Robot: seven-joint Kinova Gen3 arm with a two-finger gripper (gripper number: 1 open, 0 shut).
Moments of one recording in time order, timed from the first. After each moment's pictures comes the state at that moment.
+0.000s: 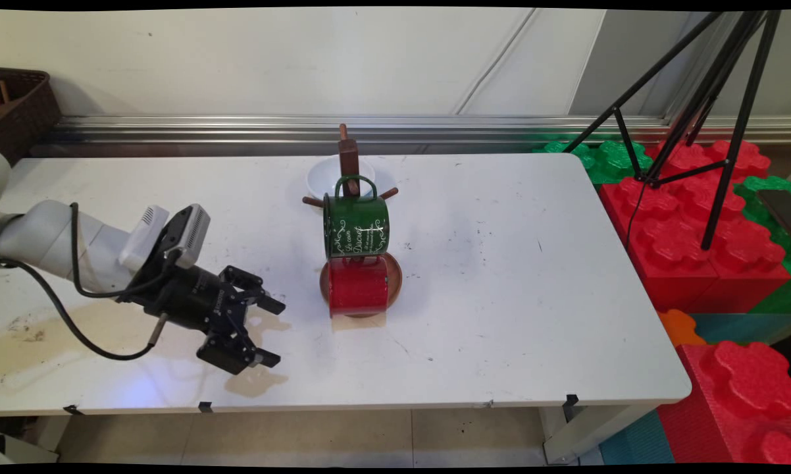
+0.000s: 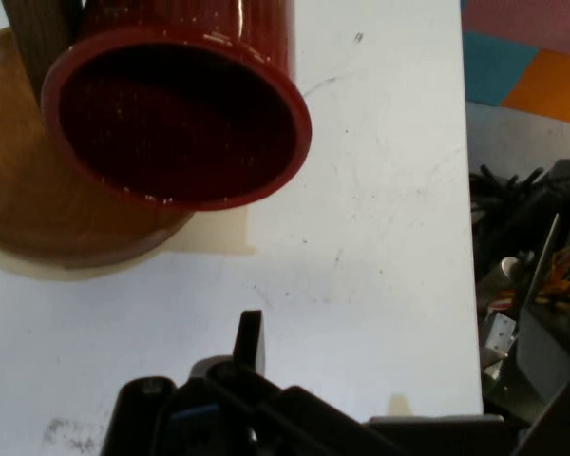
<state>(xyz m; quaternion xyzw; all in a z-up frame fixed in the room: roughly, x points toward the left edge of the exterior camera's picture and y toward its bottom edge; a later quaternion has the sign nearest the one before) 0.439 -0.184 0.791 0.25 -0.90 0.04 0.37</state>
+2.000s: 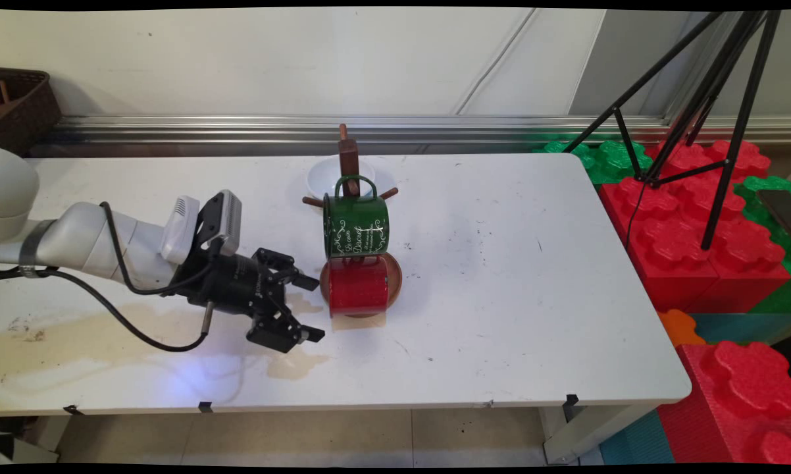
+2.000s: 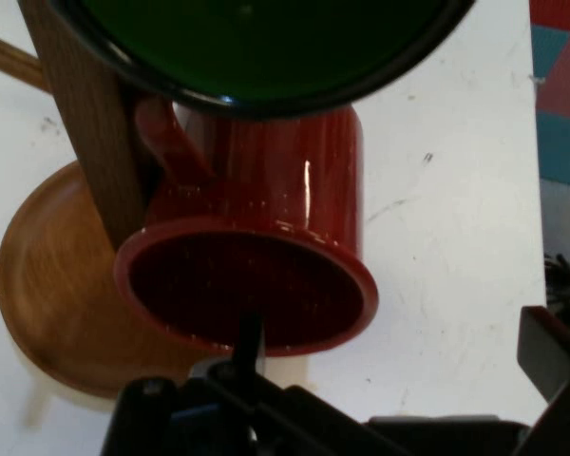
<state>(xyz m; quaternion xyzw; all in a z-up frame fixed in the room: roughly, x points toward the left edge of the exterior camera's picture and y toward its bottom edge) 0.397 -0.199 0.795 0.27 -0.88 0.10 0.39</state>
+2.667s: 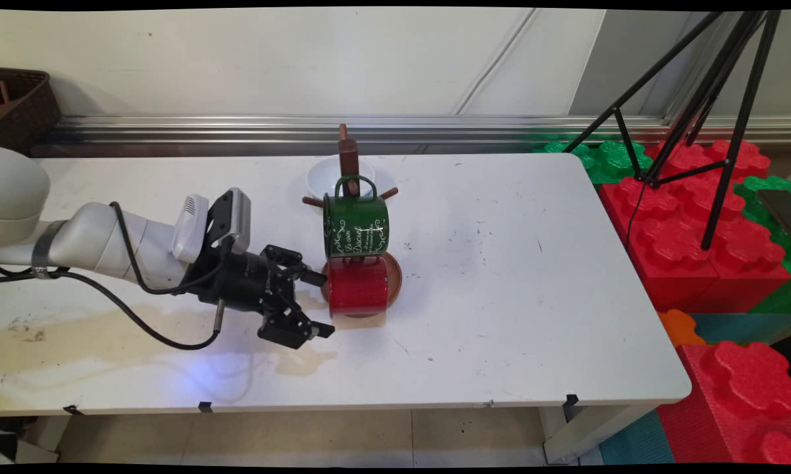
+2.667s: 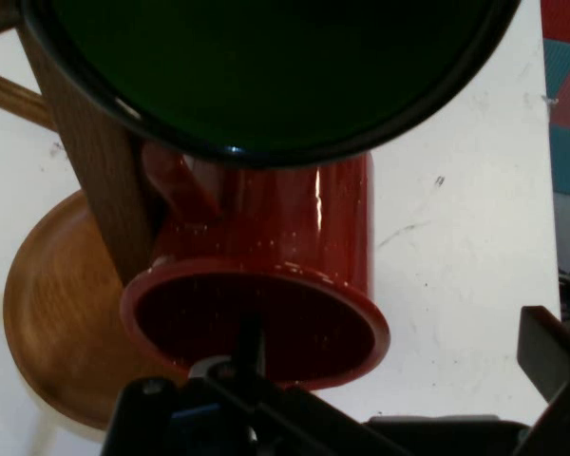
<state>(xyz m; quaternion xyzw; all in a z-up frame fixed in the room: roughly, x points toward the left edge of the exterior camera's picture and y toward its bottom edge) 0.387 -0.204 0.794 0.27 -0.87 0.11 0.40</state>
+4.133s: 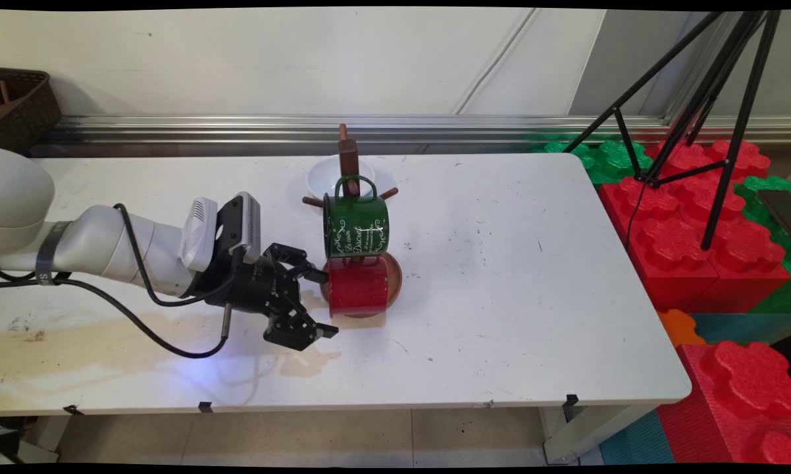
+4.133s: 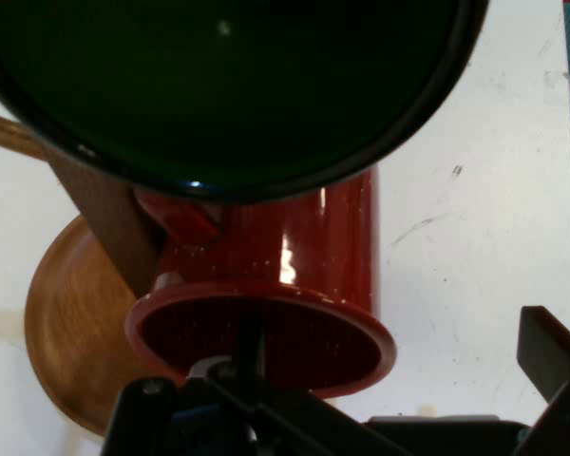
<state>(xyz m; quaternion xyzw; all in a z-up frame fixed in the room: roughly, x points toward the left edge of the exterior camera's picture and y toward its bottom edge) 0.372 -0.200 0.799 0.25 -0.88 0.14 0.37</state>
